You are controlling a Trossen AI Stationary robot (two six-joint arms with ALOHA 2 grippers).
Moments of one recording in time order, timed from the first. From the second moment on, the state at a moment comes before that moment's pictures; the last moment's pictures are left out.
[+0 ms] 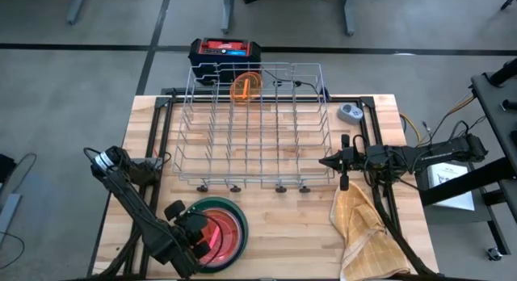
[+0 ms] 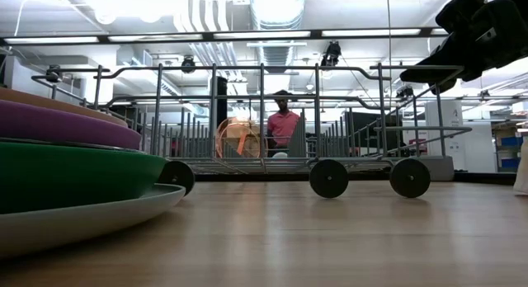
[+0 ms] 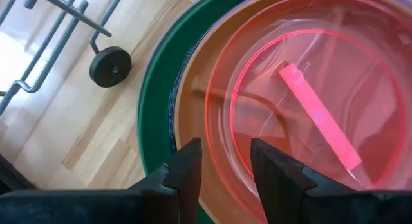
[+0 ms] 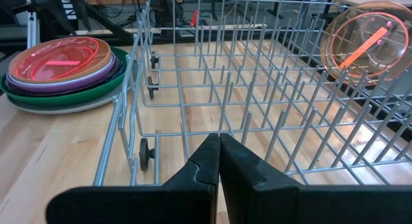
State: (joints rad) left arm -0.90 1.76 1.37 -1.28 -0.38 -1.51; right arm 0.14 0.47 0.20 -0.03 0.26 0.07
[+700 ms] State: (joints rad) left arm -0.90 1.76 1.29 -1.21 -0.34 -1.52; right arm 0.14 0.47 0.20 -0.03 0.26 0.07
